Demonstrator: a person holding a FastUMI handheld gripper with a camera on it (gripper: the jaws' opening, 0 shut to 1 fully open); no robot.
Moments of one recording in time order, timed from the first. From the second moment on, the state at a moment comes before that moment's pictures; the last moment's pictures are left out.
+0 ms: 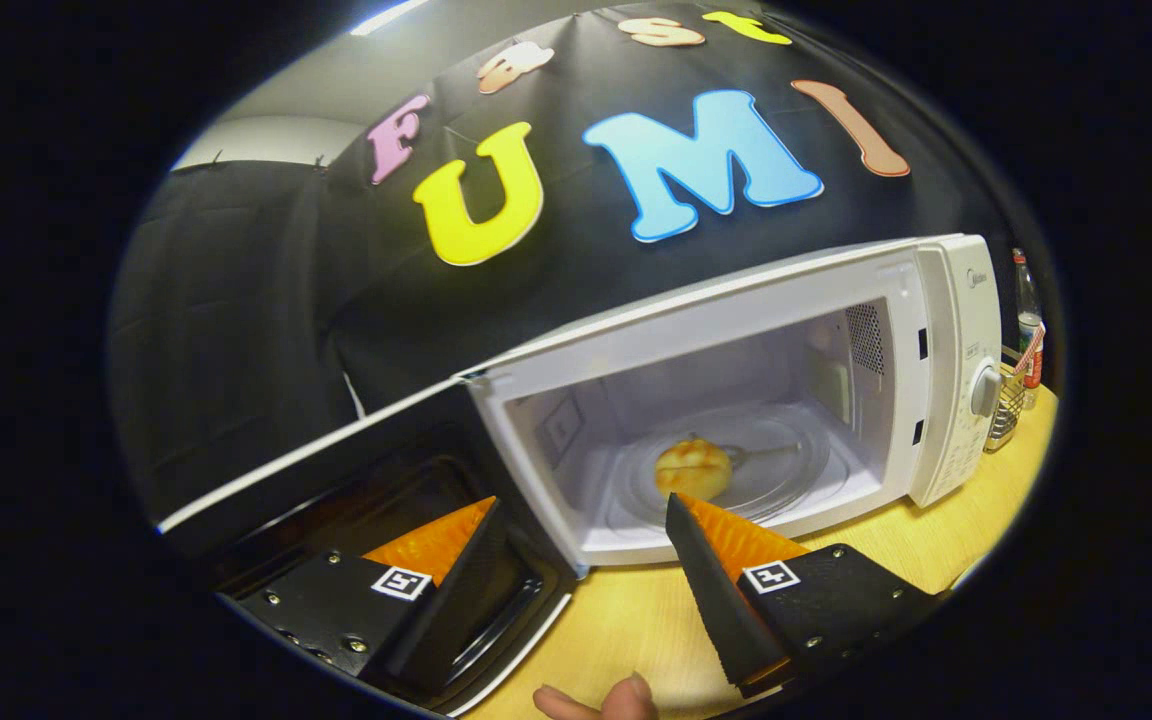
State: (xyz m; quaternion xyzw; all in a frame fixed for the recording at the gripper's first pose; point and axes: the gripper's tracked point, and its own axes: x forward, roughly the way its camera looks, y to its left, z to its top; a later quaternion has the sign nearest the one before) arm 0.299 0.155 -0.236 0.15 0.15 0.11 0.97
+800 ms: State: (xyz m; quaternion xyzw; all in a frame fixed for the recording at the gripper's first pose) arm 0.104 0.335 -0.108 0.09 0.07 0.32 0.94
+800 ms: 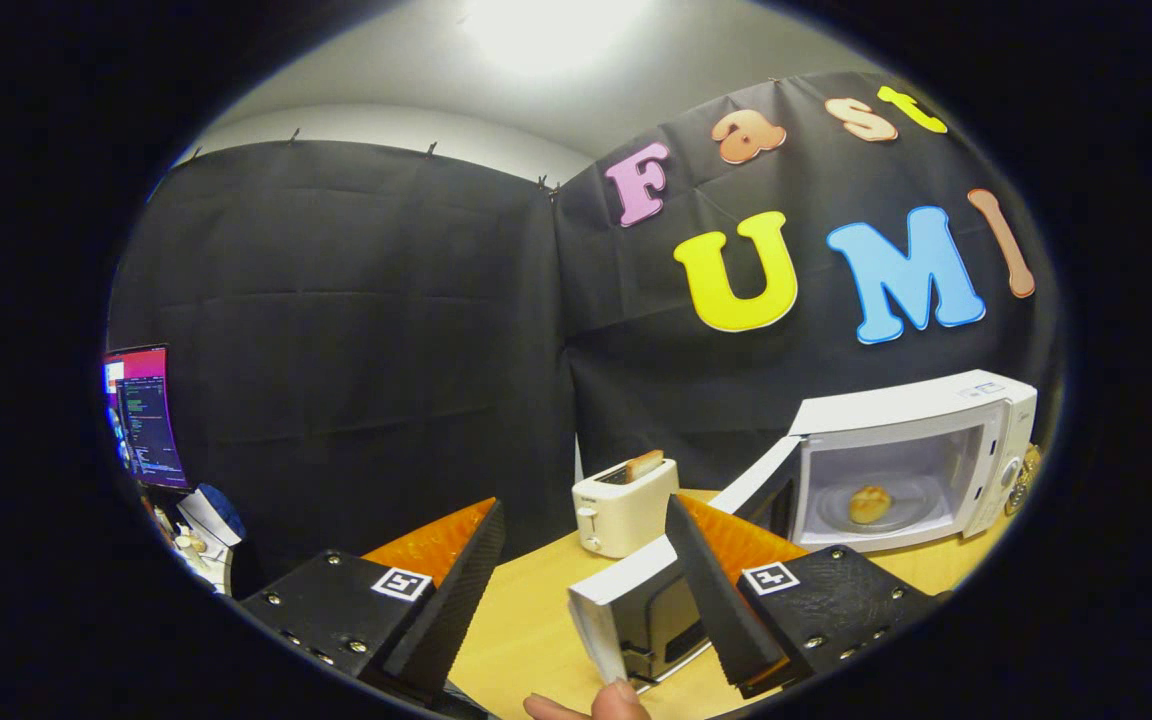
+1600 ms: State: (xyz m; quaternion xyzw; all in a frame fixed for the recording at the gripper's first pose) arm 0.095 0.427 -0.158 0.01 0.03 0.35 0.94
